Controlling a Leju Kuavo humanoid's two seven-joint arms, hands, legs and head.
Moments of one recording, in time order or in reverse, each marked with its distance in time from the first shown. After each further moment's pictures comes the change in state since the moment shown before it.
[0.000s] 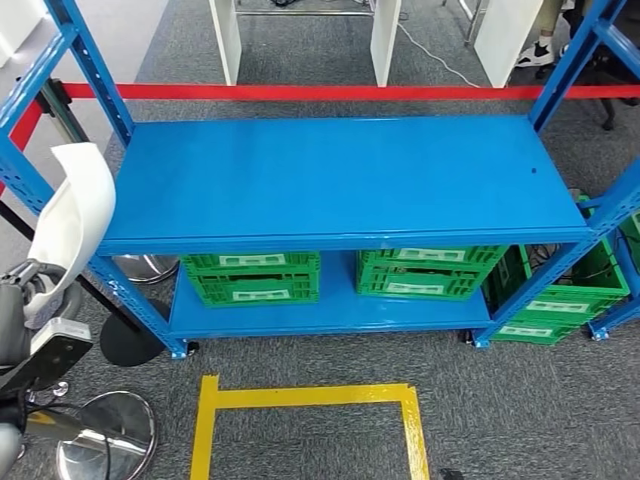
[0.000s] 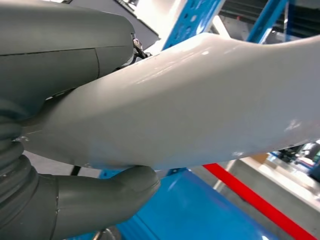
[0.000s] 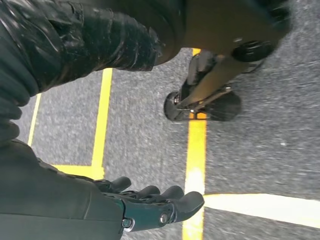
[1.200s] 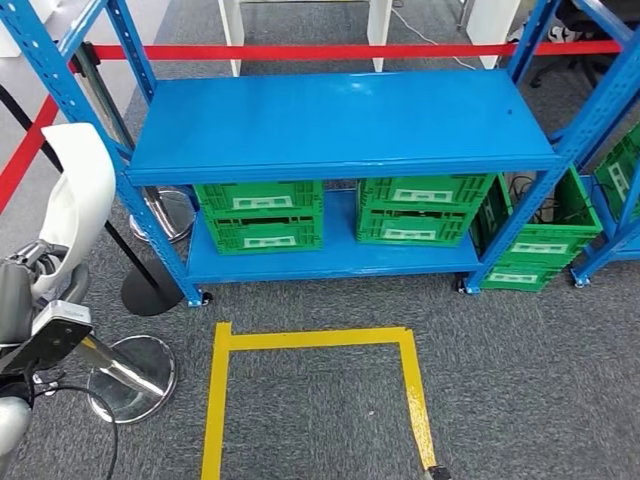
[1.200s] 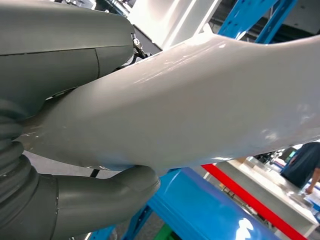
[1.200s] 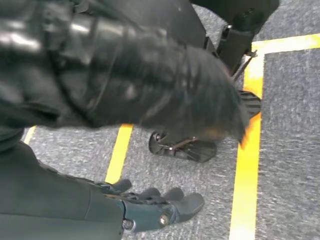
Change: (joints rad) left arm -0.082 0.026 -0.042 0.088 0.085 0.047 -0.062; right arm 0.005 0.007 0.022 0.003 0.035 0.214 -0.074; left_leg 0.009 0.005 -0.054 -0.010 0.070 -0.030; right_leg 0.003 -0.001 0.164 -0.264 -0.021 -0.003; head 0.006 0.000
